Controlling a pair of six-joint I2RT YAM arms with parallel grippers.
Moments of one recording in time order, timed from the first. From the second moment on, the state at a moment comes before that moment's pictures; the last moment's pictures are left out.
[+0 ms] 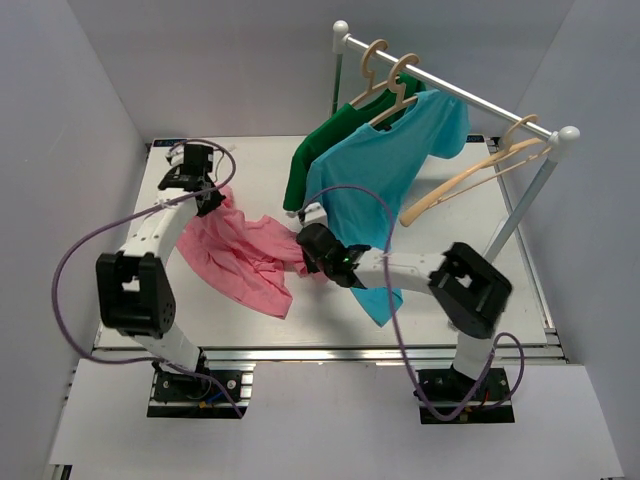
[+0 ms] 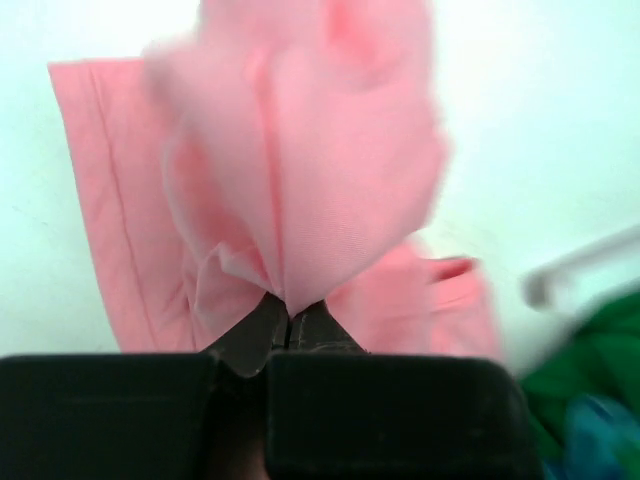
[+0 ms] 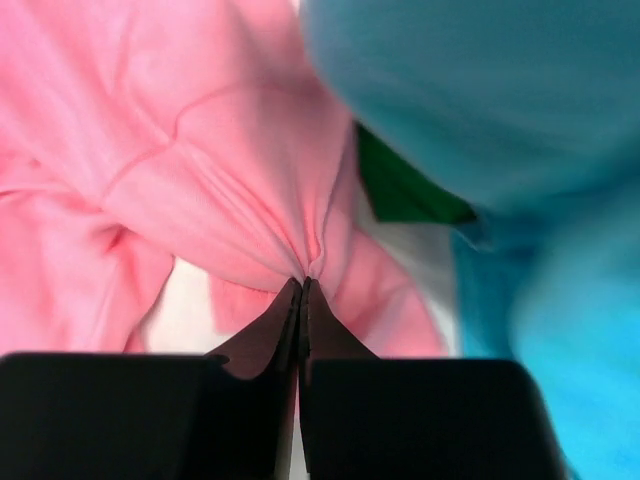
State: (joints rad) left arm -0.10 1.70 1.36 -0.62 -0.32 -0.62; right arm 1.00 1.89 1.16 -0.01 0.38 0.40
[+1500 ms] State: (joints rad) left arm -0.10 1.27 1.06 -0.64 0.01 -0.64; right arm 1.31 1.41 0.90 -0.15 0.21 0.31
